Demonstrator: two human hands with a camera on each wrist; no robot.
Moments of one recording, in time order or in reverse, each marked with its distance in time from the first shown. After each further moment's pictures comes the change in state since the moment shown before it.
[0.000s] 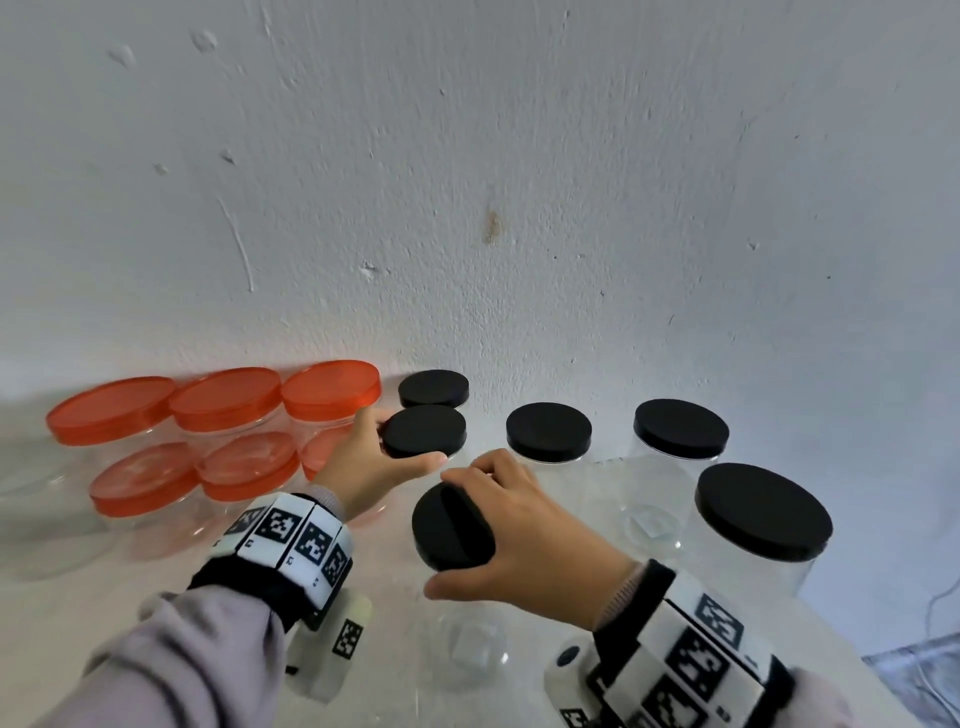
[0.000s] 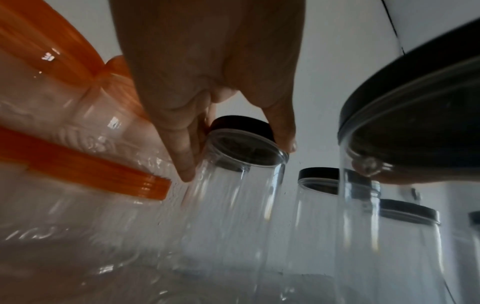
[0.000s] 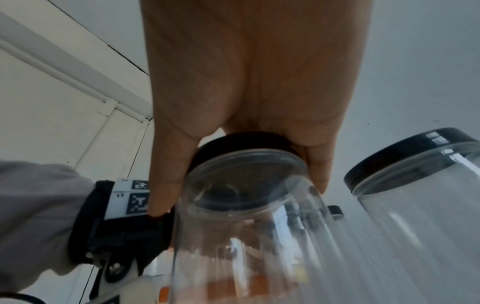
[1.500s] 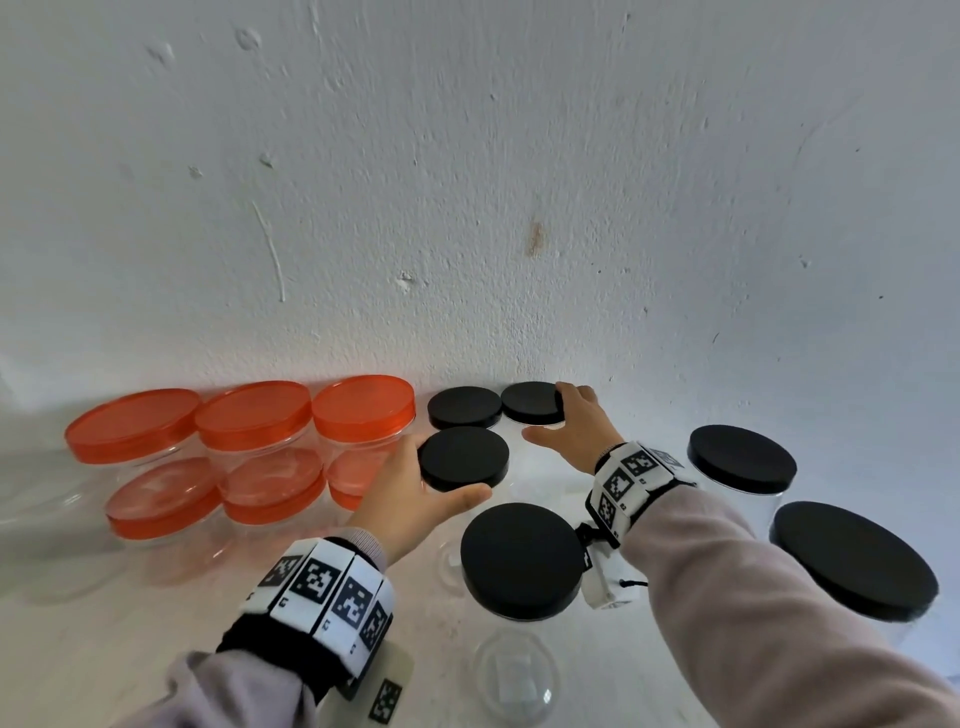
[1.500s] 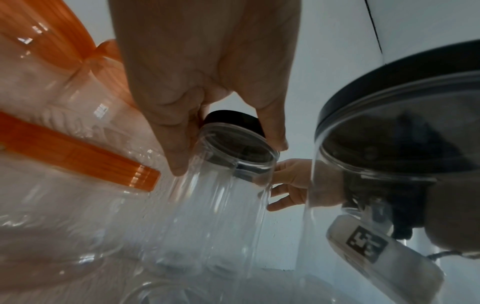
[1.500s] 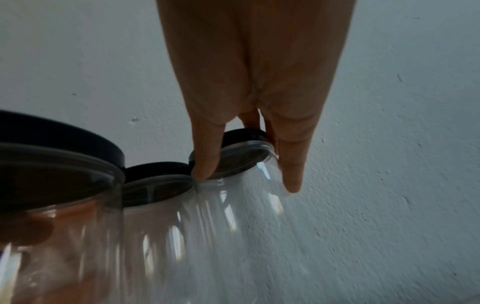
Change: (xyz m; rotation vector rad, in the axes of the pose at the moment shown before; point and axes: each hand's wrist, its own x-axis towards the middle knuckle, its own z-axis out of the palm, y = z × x) left_hand 0.005 -0.012 0.001 -0.008 -0.036 0.022; right_hand 0.131 0.100 -0.020 0.070 0.241 0.438
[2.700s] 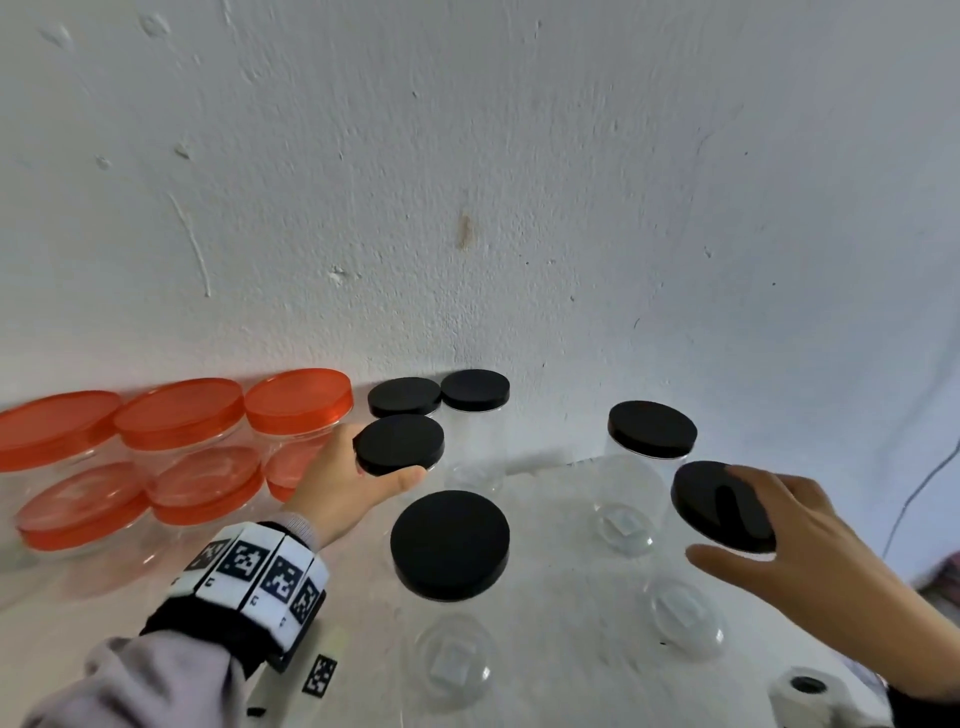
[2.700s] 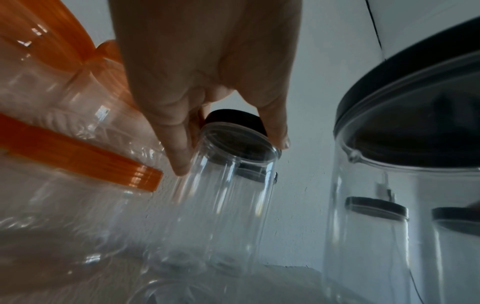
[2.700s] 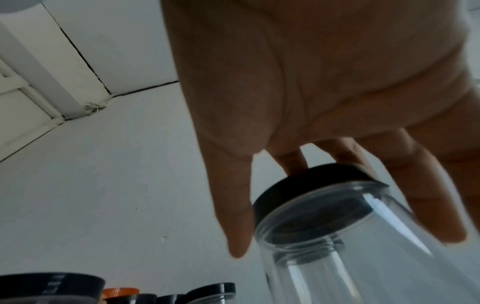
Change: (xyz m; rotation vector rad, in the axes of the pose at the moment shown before) left_hand -0.005 0.006 0.000 0.000 0.015 0.025; right_hand -0.217 0.075 -0.116 -0.262 0.128 0.278
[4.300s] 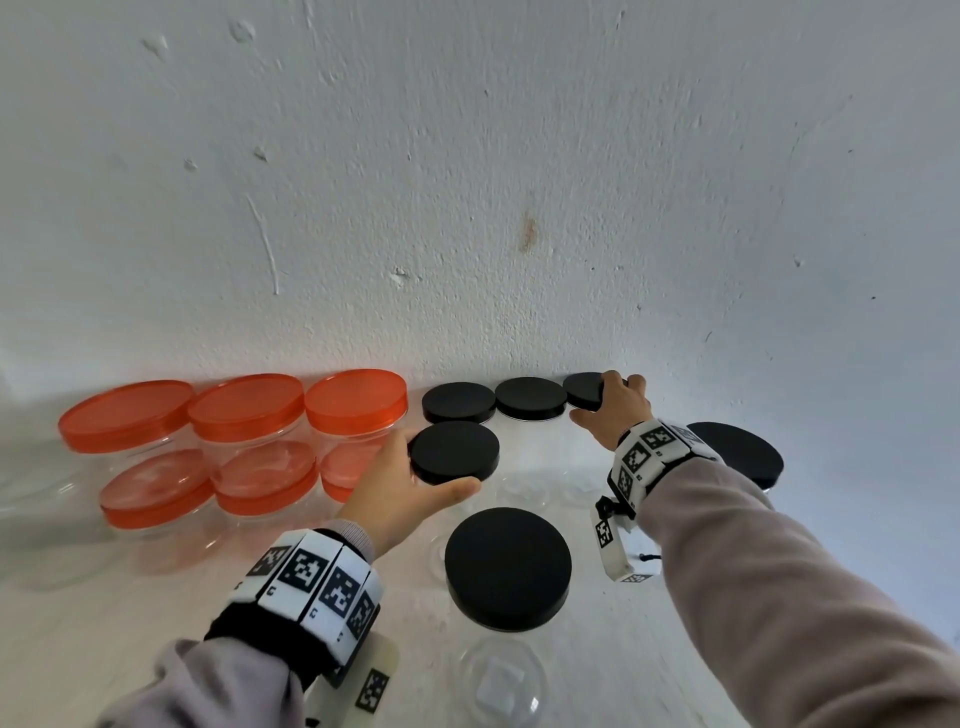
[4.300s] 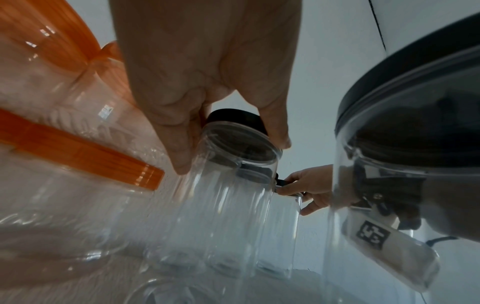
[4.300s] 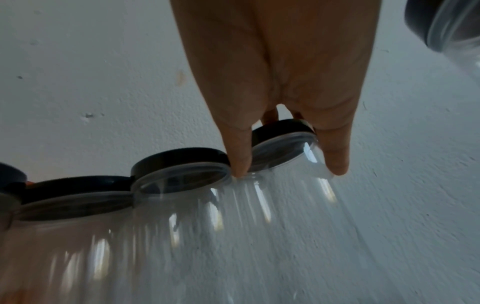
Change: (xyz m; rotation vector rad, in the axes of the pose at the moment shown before) left_hand 0.005 -0.009 0.002 -0.015 -0.017 -0.028; right_hand 0.185 -0.138 0.084 0.058 -0.012 -0.047
